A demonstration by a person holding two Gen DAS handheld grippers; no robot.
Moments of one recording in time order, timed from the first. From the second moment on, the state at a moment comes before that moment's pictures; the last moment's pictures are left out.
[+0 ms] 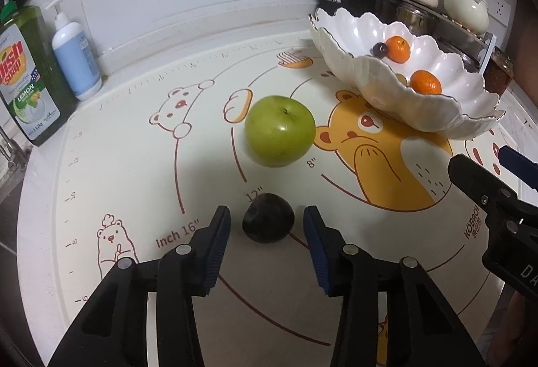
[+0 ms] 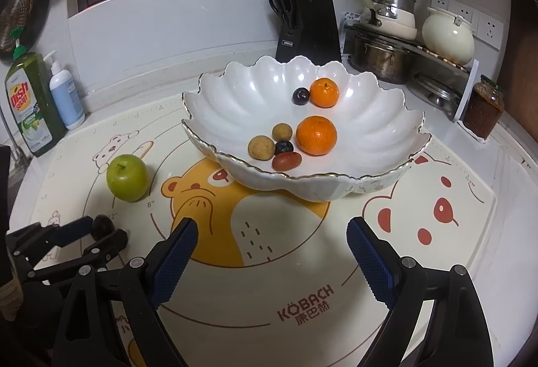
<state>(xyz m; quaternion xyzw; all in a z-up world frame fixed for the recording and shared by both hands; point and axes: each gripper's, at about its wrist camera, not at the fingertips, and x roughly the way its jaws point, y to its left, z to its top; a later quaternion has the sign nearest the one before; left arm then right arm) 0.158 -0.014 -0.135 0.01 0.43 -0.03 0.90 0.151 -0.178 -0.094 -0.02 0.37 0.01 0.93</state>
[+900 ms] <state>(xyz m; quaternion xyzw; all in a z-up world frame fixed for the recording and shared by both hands) 0.148 0.056 -0.122 -0.04 0.42 0.01 0.91 0.161 -0.107 -0.088 -0.04 0.36 0.08 0.93</state>
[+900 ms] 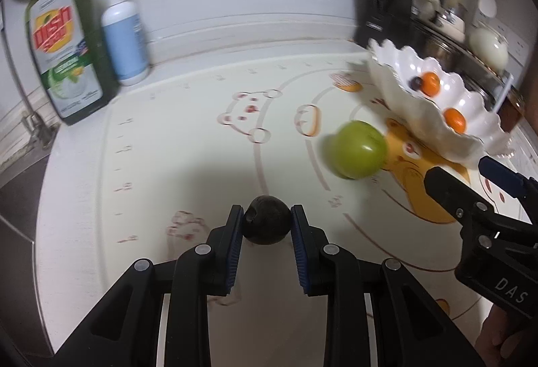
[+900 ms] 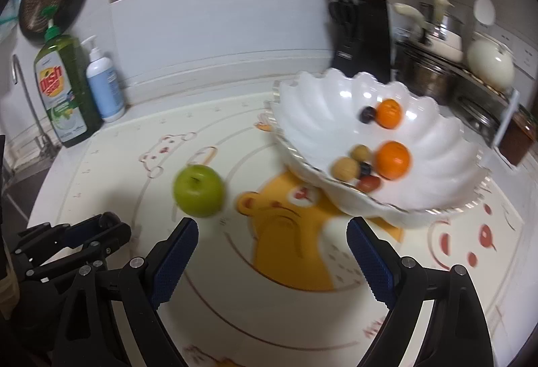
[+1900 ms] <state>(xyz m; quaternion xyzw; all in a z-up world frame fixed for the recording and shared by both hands) 0.163 0.107 -0.121 -0.07 0.42 0.06 0.90 0.214 -0.053 -0.127 -0.03 0.42 0.14 0.90</state>
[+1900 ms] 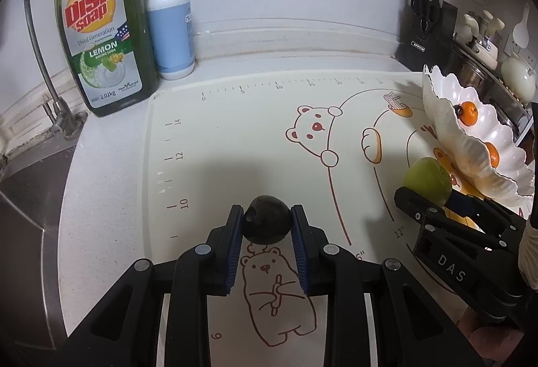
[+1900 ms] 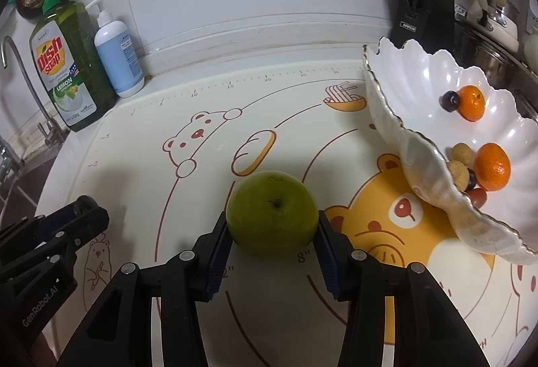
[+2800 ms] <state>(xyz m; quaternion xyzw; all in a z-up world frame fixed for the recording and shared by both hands) 0.173 0.009 -0.055 -0.03 0.37 -0.01 0.93 0.181 -0.148 -0.047 -0.01 0.34 0.10 0.93</state>
